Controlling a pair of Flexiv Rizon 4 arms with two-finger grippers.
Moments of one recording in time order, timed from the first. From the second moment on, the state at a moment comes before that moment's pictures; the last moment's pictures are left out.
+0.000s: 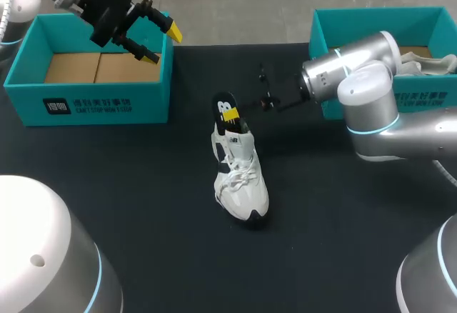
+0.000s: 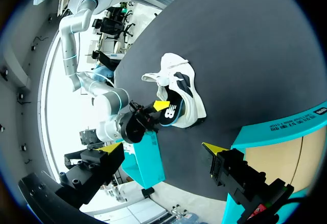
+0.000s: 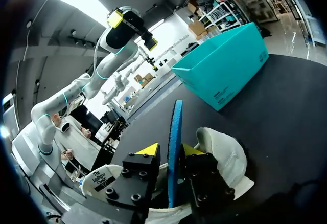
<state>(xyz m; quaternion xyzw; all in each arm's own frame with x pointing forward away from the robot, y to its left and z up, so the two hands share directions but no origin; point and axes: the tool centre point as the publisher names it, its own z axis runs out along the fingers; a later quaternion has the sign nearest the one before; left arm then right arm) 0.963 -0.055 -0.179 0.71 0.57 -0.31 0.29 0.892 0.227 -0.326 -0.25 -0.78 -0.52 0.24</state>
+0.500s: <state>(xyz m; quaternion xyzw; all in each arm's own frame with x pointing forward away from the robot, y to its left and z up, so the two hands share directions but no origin) 0.963 -0.055 -0.179 0.71 0.57 -0.31 0.29 0.878 0.220 -0.344 -0.28 -0.78 -0.50 0.27</state>
